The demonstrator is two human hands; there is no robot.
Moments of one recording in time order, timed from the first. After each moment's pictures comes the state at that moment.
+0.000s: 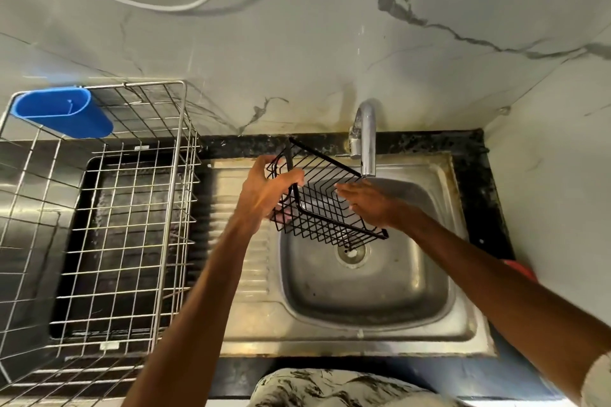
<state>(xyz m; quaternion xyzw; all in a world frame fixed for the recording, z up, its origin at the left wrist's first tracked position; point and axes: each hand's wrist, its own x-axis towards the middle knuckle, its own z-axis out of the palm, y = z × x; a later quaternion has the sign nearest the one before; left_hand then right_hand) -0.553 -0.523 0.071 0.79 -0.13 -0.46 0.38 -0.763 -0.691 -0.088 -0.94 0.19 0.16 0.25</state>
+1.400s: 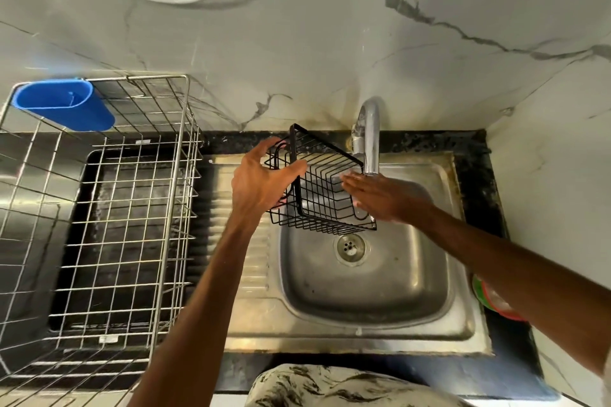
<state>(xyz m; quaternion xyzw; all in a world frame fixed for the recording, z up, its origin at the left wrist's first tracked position) -0.559 -0.525 0.097 0.86 -0.23 -0.32 0.33 -0.767 -0.702 -0.045 -0.97 0.09 0.22 0.07</state>
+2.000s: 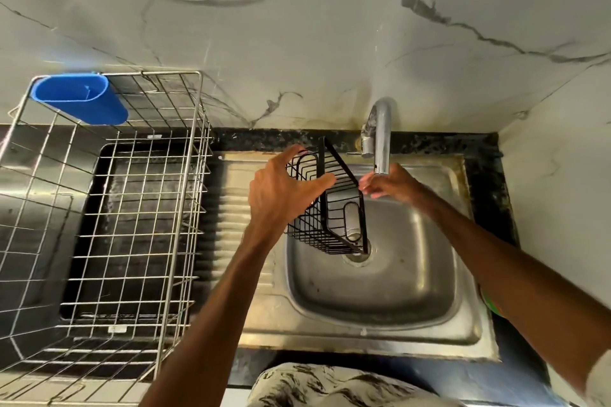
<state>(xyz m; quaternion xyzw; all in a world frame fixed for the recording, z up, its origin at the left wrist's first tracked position) -0.579 -0.518 0.101 0.88 -0.31 -0.24 0.26 -0.747 -0.716 -0.046 -0.63 0.43 0.03 0.65</state>
